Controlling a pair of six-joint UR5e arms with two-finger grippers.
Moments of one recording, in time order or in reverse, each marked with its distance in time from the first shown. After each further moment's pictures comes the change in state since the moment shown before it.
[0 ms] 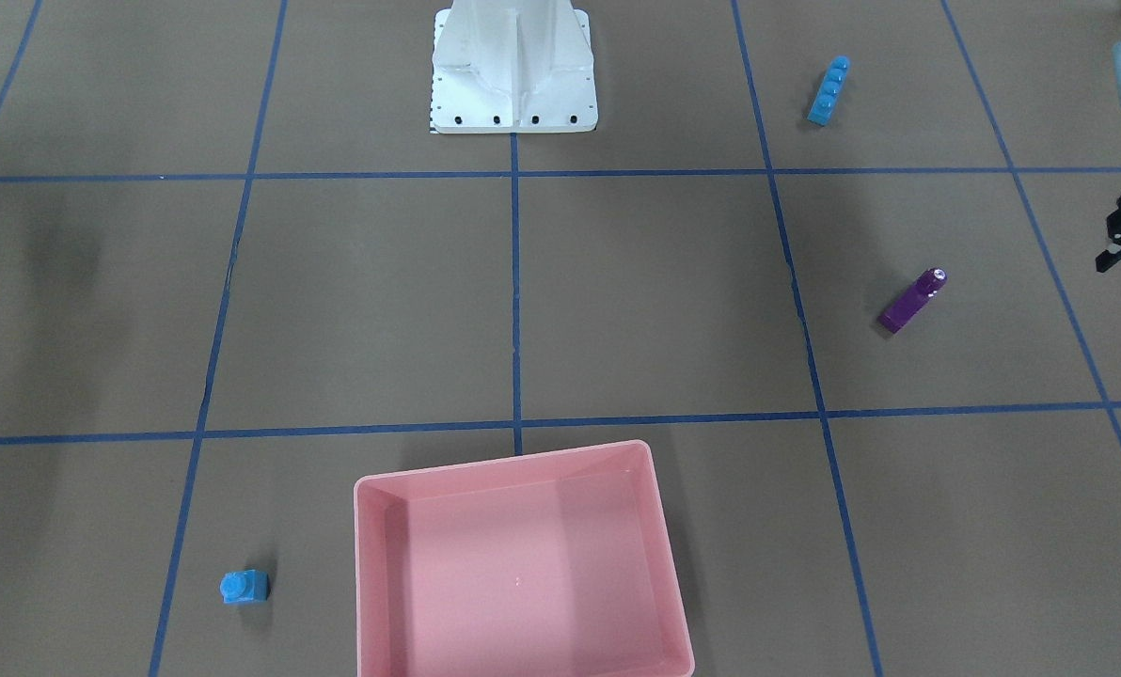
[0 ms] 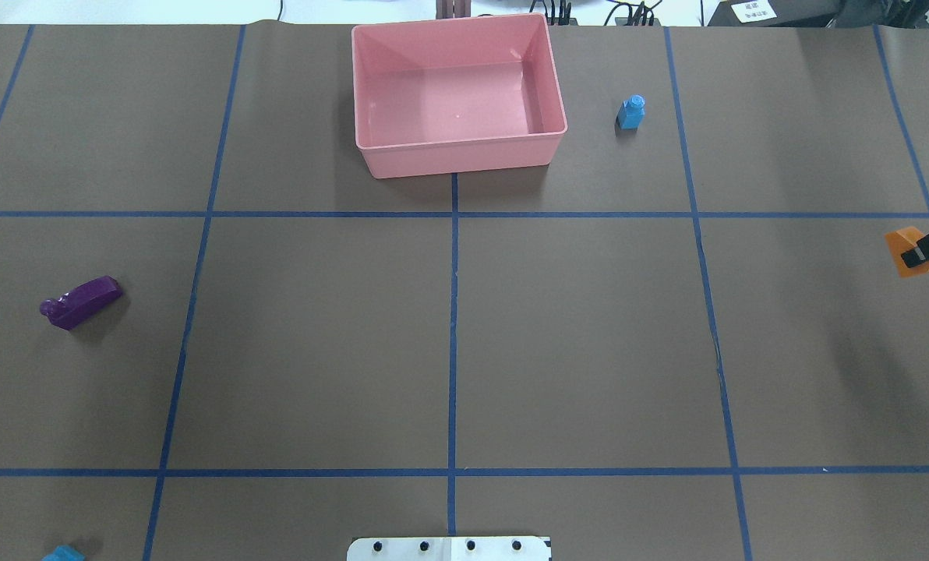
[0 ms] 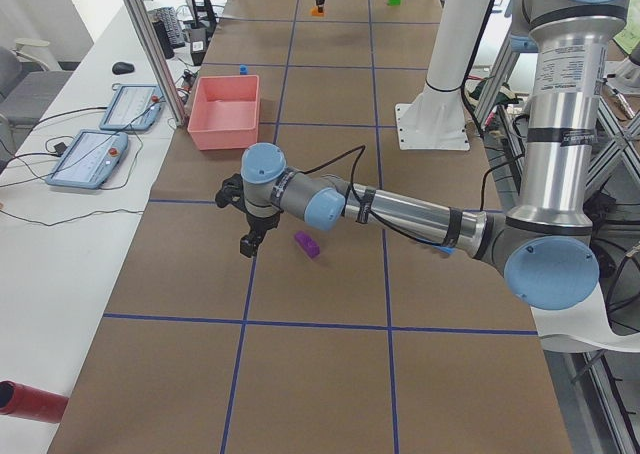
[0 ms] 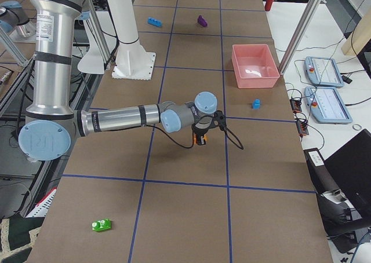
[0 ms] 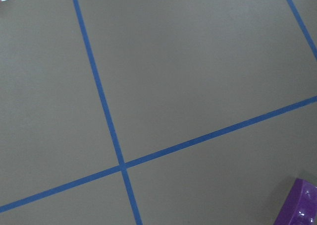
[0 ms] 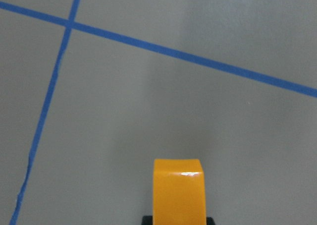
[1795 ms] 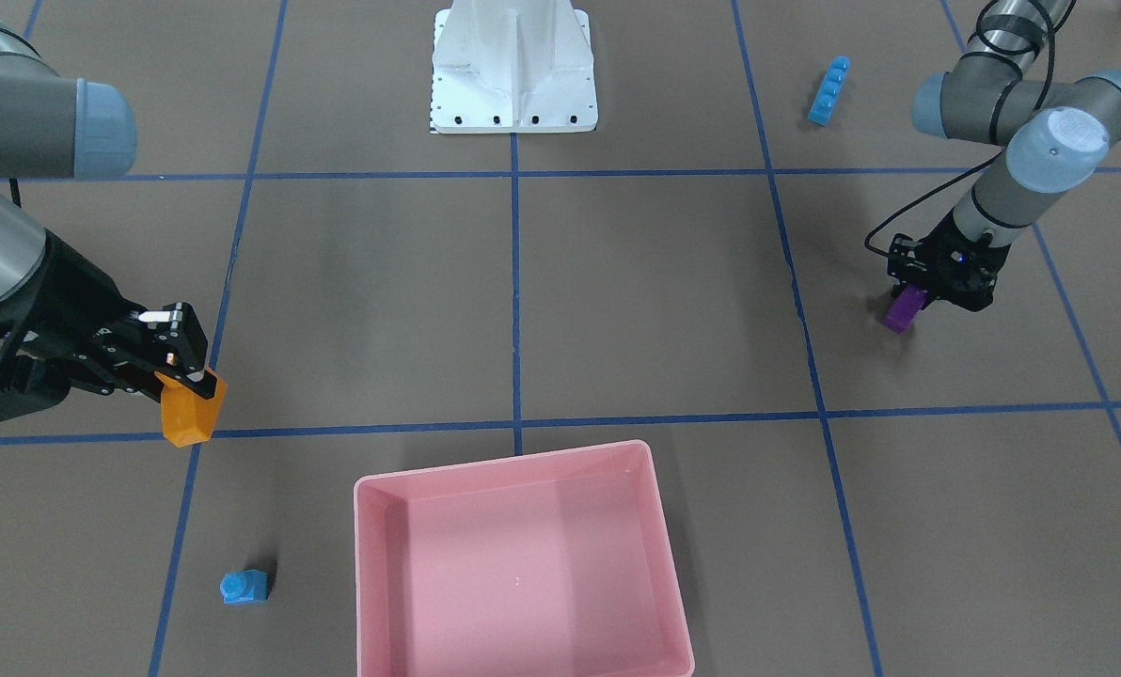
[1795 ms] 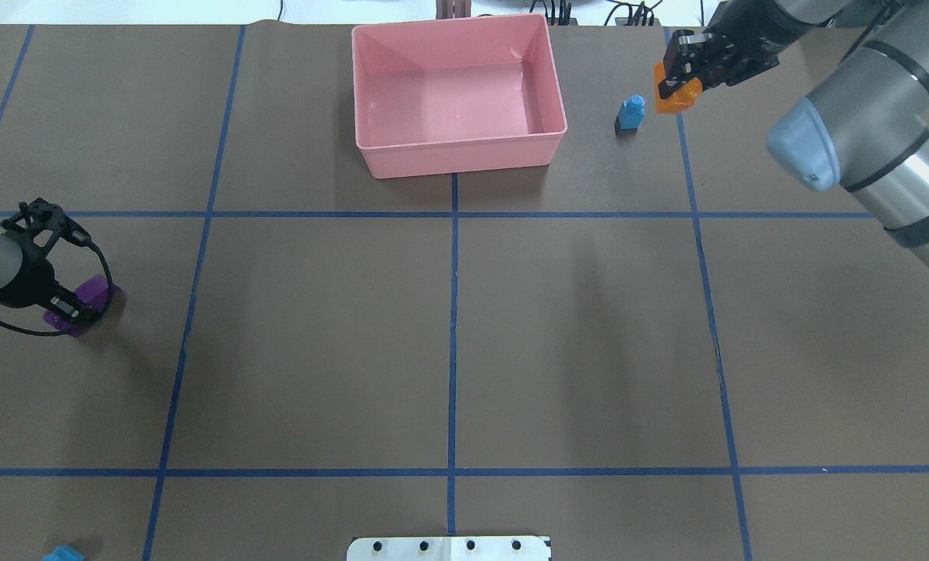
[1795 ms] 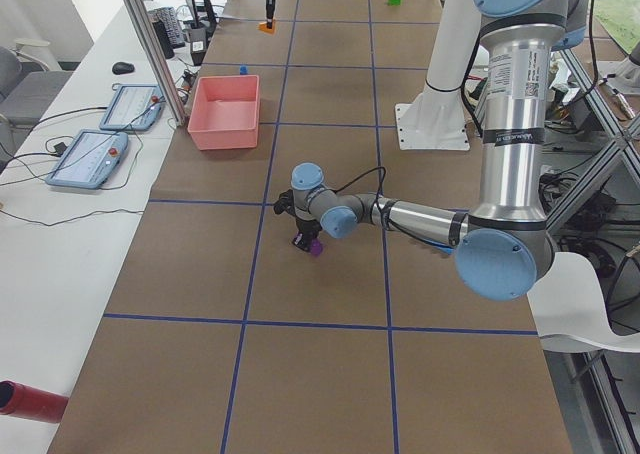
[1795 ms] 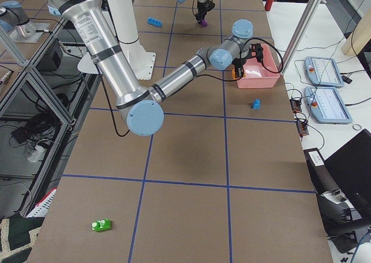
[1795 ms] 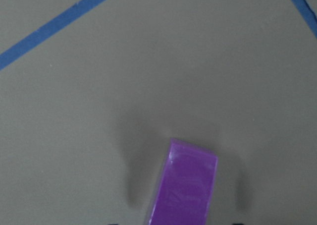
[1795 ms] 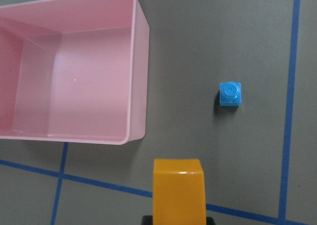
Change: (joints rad) left arm 0.492 0.024 0.102 -0.248 0.257 -0.321; right arm -0.163 0.663 -0.232 -0.018 -0.094 0.573
